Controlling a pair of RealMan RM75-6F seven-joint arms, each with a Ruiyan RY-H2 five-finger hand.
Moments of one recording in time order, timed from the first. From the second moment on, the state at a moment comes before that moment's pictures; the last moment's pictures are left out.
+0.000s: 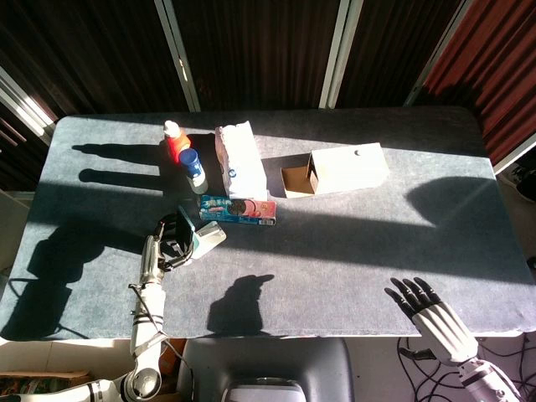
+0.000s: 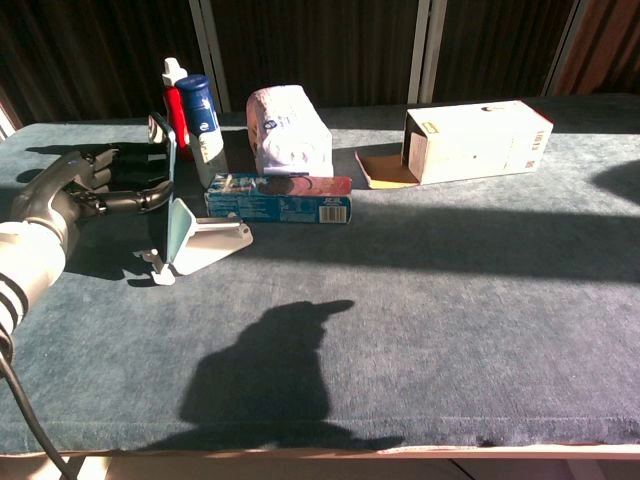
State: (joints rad) left arm -0.46 -1.85 -0.37 -1.53 0.98 1.30 -0.18; right arm 0.14 -1.07 -0.16 -1.68 -1.78 1.32 -0.16
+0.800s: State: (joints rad) left arm -0.45 -1.93 -0.37 -1.38 1.03 1.28 -0.21; right arm 0.14 -1.06 -0.16 -1.67 -1.79 1.33 -0.15
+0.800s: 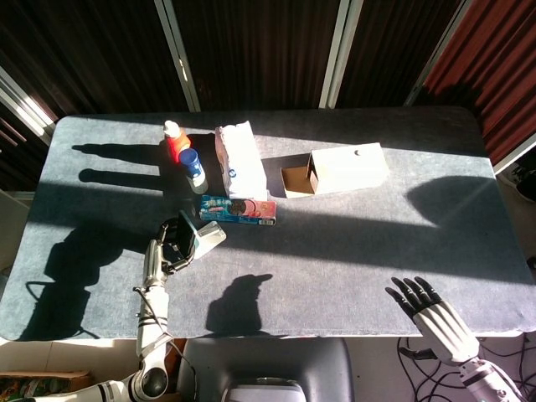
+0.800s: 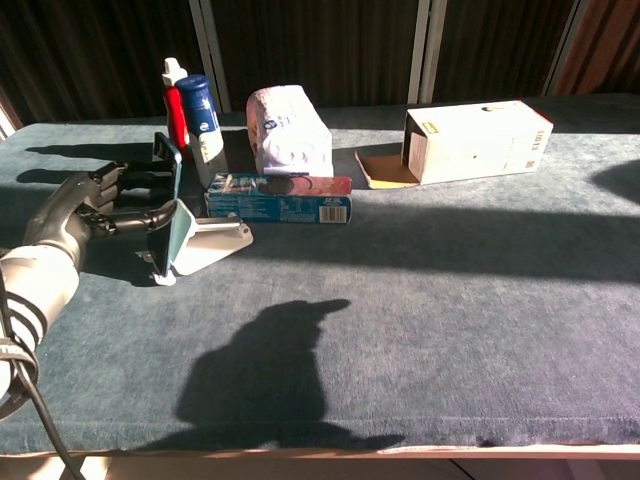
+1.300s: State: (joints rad) left arm -0.45 -1.93 -0.40 -1.39 1.00 1.24 -0.19; right arm 0.14 -1.06 -0.16 -1.67 -1.79 1.33 -0.15
